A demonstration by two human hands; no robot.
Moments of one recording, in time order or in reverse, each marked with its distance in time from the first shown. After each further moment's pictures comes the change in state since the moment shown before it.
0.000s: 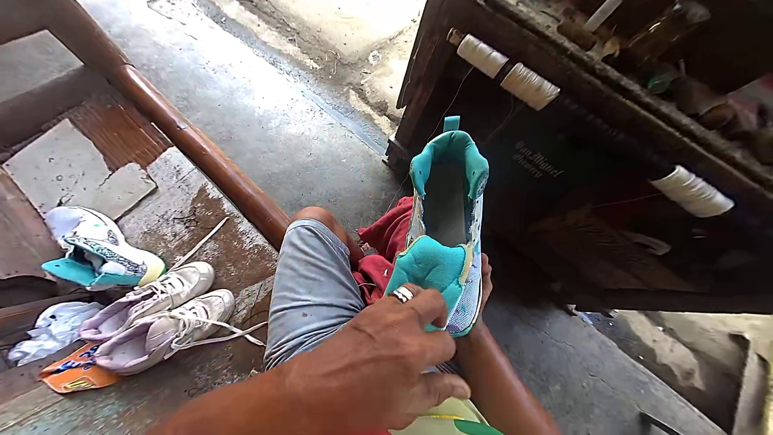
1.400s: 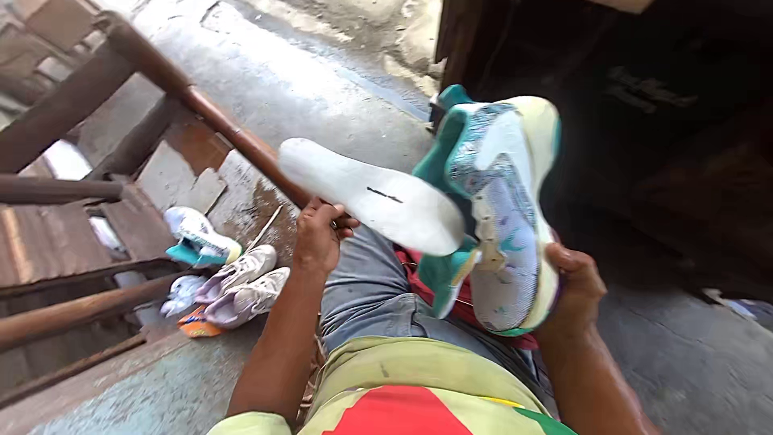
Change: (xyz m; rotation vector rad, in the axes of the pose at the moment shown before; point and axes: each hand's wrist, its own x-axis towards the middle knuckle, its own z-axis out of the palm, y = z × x) left_hand -0.027 -0.124 -0.014 -0.943 0.945 -0.859; right_hand -0.021 -0.030 0.051 -0.755 0.339 0.033
